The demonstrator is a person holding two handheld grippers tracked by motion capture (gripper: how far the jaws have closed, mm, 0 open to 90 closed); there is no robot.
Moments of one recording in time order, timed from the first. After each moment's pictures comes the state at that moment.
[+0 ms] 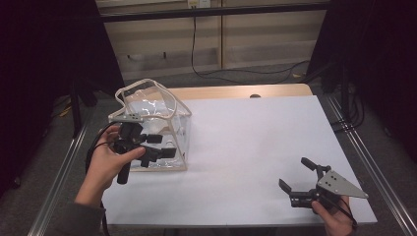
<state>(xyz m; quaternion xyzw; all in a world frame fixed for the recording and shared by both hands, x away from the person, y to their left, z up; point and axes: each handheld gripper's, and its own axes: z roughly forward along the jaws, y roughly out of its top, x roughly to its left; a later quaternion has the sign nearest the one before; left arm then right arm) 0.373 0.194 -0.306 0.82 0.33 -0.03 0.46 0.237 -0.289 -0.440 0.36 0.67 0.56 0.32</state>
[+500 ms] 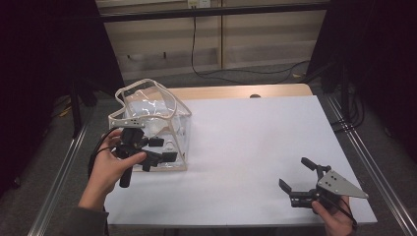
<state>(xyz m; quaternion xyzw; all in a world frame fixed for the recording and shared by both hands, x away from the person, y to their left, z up) 0.370 0.195 -0.321 0.82 0.32 -0.03 0.47 0.237 -0.289 -0.440 0.36 0.67 0.56 0.32</state>
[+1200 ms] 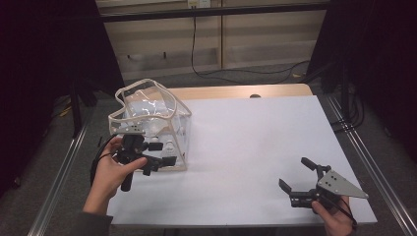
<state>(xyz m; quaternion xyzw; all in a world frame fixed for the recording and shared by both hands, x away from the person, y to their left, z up) 0.369 0.201 -0.342 0.82 0.33 -0.03 0.47 0.237 -0.289 -0.439 0.36 0.67 0.56 0.32</state>
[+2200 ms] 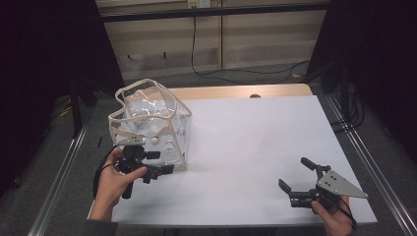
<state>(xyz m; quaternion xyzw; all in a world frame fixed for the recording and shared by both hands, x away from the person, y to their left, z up) 0.367 0.213 -0.383 0.82 0.35 -0.01 0.45 0.238 -0.288 -0.439 0.36 0.67 0.56 0.32</state>
